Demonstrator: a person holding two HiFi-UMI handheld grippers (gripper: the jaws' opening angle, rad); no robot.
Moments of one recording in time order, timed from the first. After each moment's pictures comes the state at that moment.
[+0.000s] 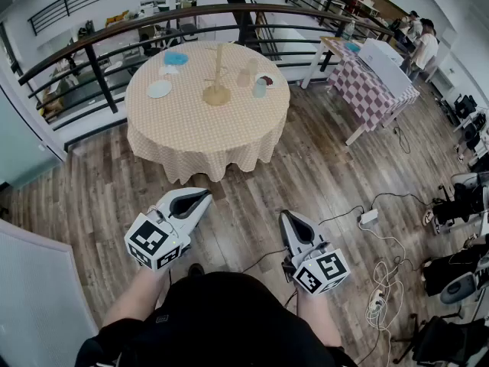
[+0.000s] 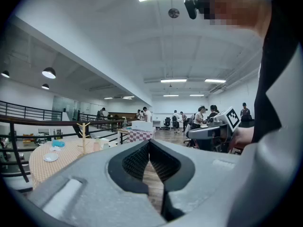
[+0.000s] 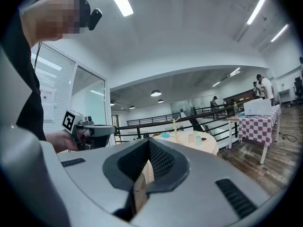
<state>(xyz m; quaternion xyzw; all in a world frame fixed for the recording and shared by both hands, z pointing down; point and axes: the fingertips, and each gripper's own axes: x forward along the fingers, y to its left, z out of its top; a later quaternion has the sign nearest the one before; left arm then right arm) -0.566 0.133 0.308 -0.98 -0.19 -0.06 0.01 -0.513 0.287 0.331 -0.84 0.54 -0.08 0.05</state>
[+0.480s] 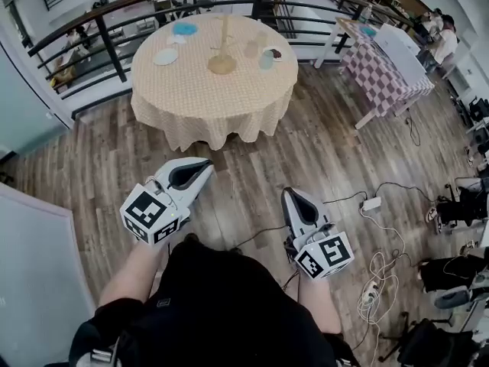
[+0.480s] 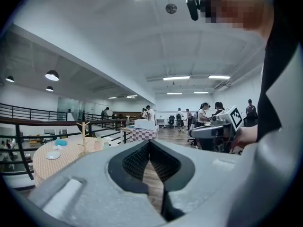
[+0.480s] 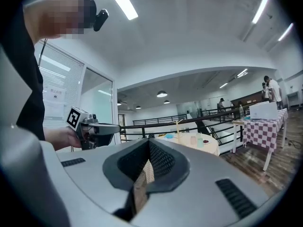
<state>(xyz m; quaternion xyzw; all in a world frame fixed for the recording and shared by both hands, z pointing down) -0.560 0.176 0.318 -0.98 -0.16 -0.06 0.02 -0.512 0.327 0.338 -0.82 0.57 -0.06 0.04</state>
